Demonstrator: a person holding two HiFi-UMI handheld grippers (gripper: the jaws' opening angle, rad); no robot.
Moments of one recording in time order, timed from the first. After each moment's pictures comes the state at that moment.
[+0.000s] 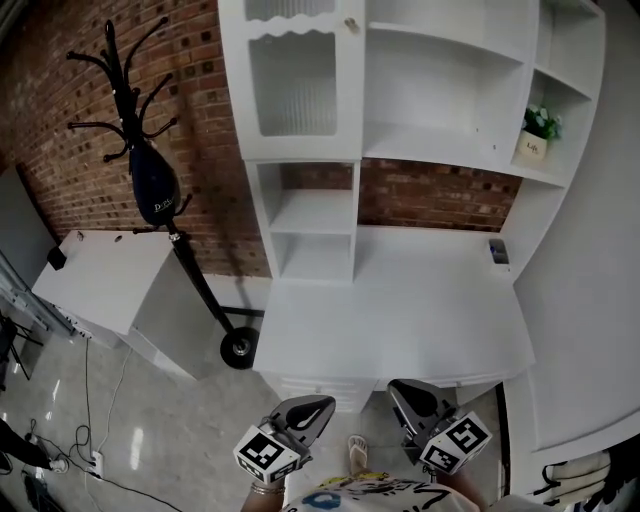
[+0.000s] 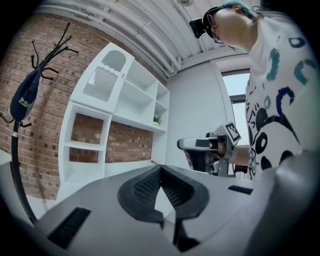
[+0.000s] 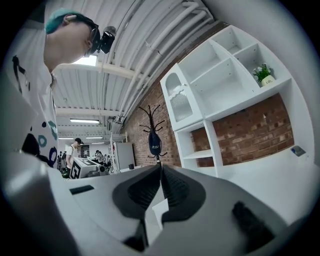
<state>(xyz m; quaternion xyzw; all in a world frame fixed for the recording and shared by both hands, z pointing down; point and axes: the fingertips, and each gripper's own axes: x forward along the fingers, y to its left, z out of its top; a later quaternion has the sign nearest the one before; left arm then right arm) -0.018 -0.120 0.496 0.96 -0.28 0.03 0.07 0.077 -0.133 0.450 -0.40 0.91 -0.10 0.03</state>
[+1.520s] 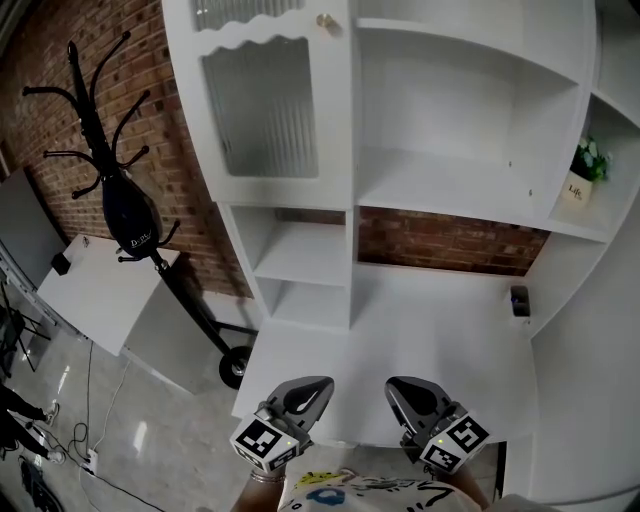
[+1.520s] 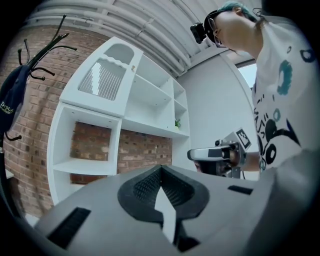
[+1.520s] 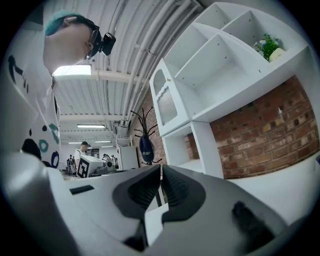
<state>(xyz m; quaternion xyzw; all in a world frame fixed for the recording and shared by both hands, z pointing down) 0.054 -0.339 0.453 0.94 -0.35 0.00 0.03 0.147 -0.334 0.436 -0.35 0.93 -0.09 0.05</state>
